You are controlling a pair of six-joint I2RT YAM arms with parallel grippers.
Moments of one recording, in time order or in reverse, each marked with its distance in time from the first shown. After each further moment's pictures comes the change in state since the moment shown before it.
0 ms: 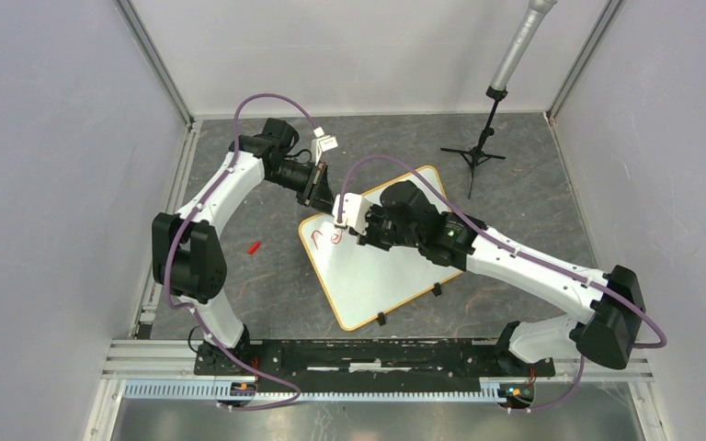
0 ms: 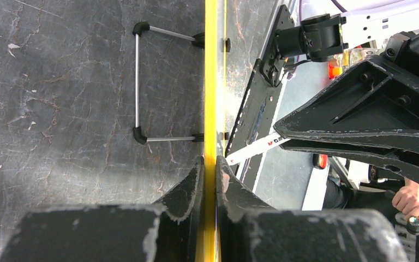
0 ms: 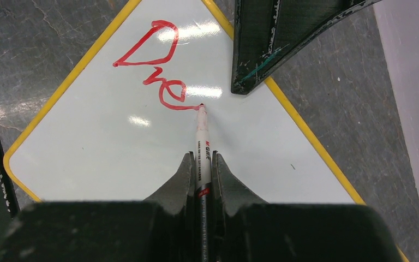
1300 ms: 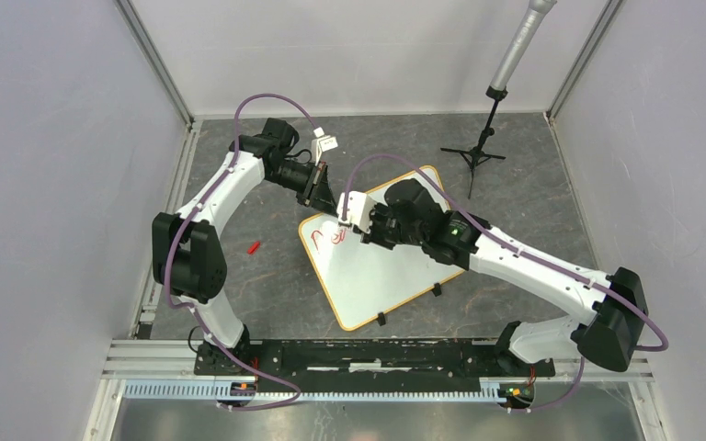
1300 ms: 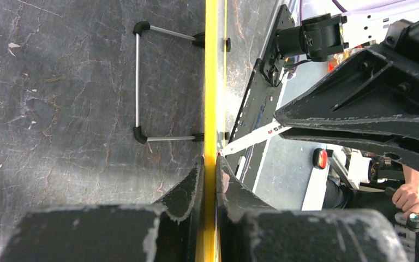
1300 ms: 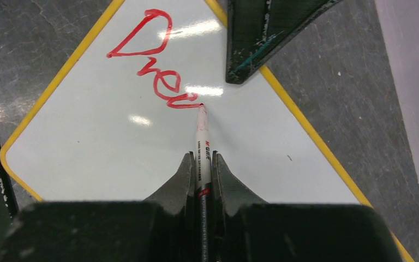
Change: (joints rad) left arm 0.000 0.002 0.001 -0.002 -0.002 0.000; right arm -0.019 -0.014 -0.020 -0.008 -0.027 -0.005
